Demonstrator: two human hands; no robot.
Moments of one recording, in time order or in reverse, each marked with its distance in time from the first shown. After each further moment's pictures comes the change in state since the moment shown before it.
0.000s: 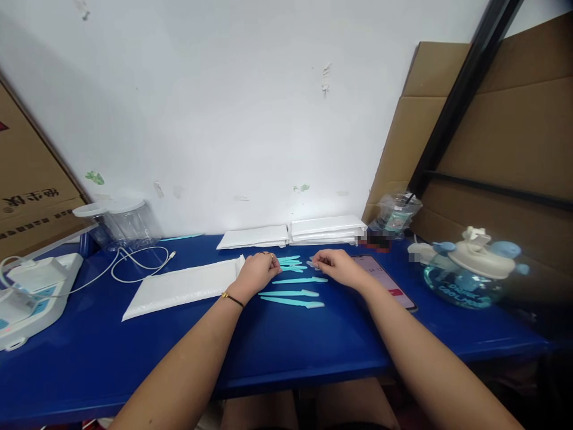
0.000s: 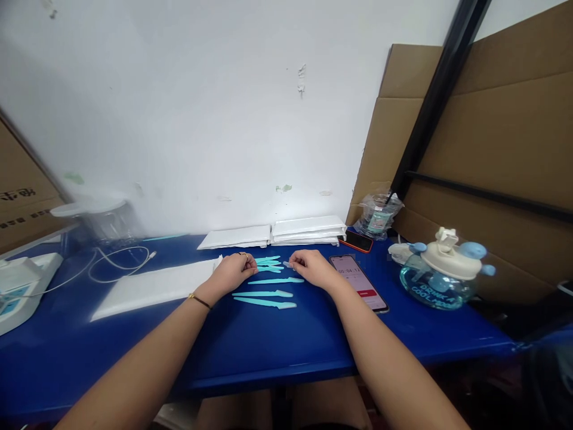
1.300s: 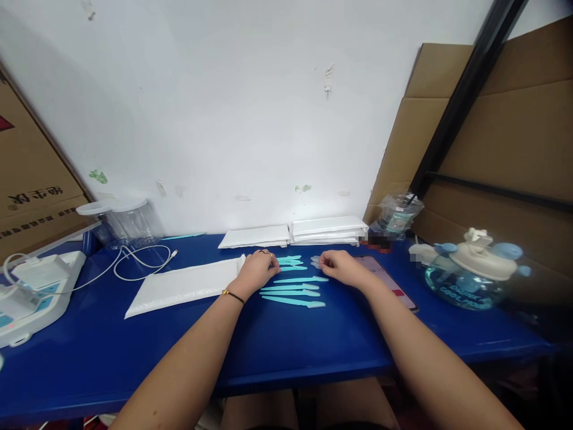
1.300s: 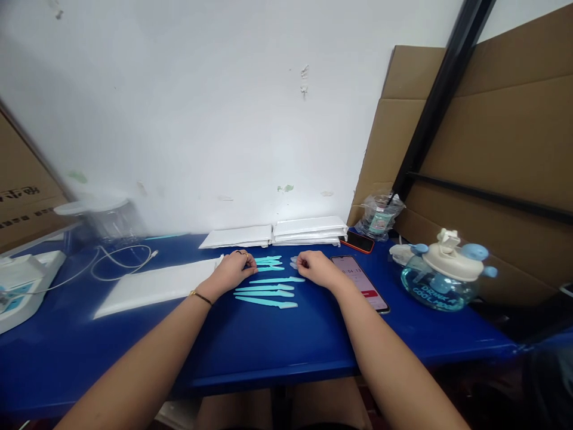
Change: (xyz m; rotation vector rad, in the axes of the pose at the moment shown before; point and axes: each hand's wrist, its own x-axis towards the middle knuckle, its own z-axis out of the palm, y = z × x) left_hand 0.002 -0.007 0.000 0.057 0.016 -0.006; right_hand -0.002 0.006 -0.004 -0.112 -0.027 0.003
